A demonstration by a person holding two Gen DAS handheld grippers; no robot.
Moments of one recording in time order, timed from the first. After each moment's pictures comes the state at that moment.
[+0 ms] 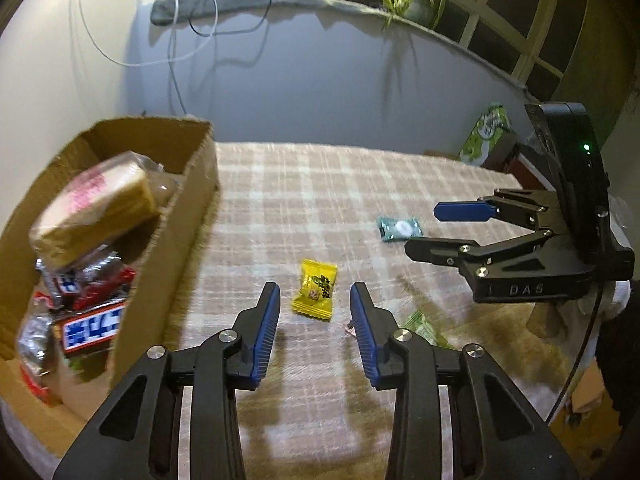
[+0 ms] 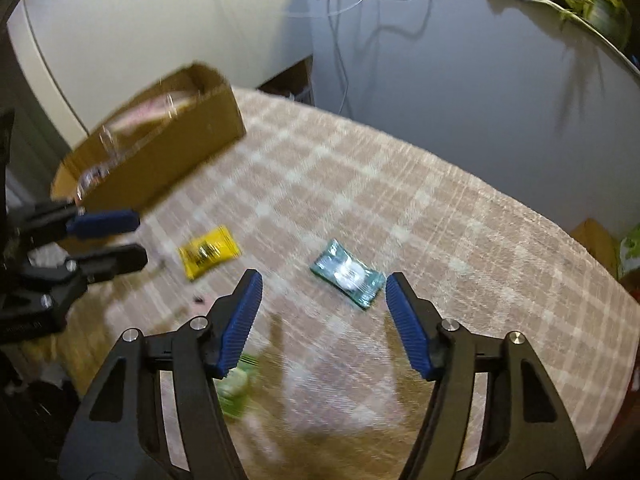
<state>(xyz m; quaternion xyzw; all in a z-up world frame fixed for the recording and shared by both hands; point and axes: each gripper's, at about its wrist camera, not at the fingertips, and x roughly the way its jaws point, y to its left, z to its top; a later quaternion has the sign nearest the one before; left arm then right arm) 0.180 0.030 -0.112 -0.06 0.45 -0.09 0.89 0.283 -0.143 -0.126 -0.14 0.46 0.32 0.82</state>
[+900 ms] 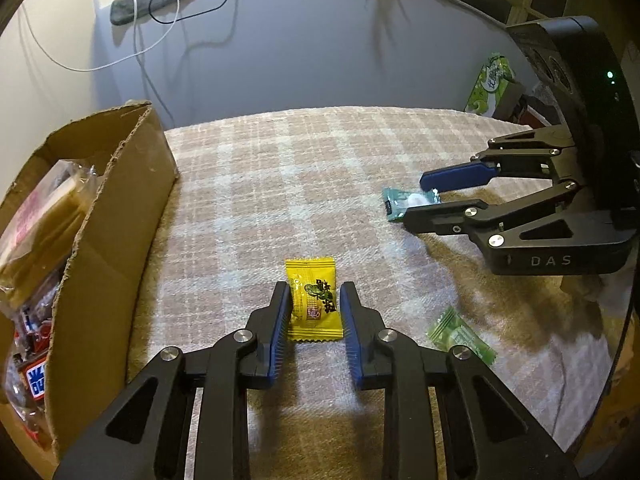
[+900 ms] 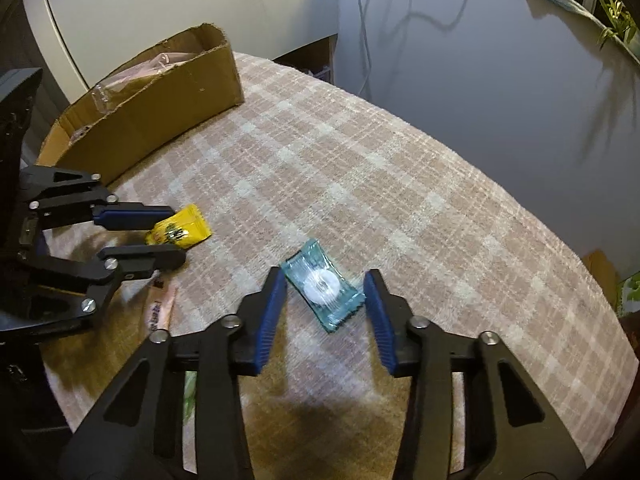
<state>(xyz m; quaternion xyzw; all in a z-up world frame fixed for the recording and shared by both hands) 0.208 0.001 -0.148 0.02 0.48 -0.10 0.87 0.307 -0.133 -0.151 -0.19 0.46 0.36 0.79</state>
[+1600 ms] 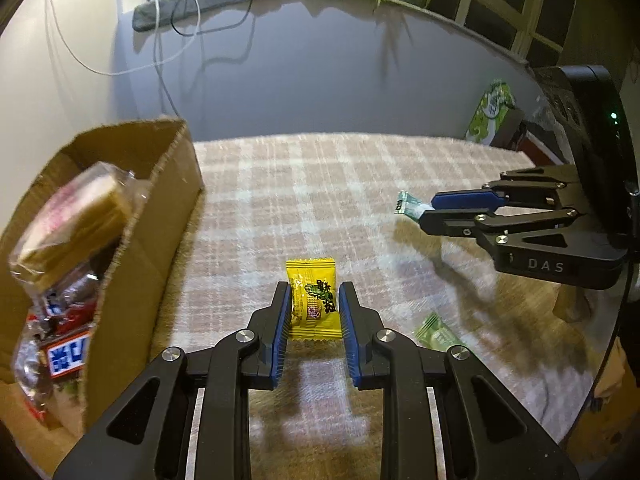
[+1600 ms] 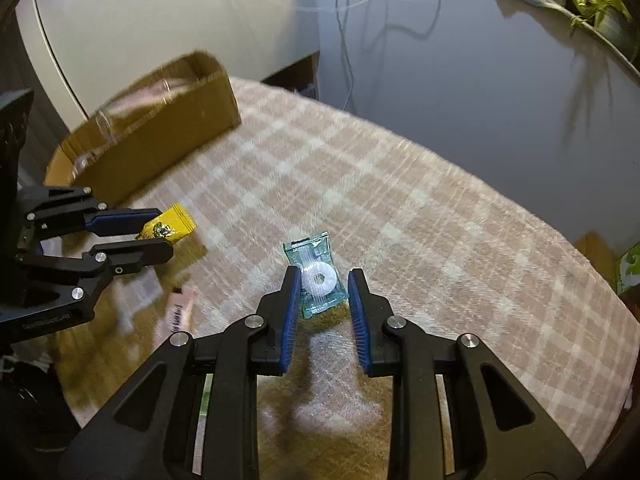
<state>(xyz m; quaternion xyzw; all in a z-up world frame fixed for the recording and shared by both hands) 0.190 0.015 -0.121 -0.02 0.45 -0.08 0.89 0.289 -0.152 -0.132 -0.14 0.44 0.34 0.82</state>
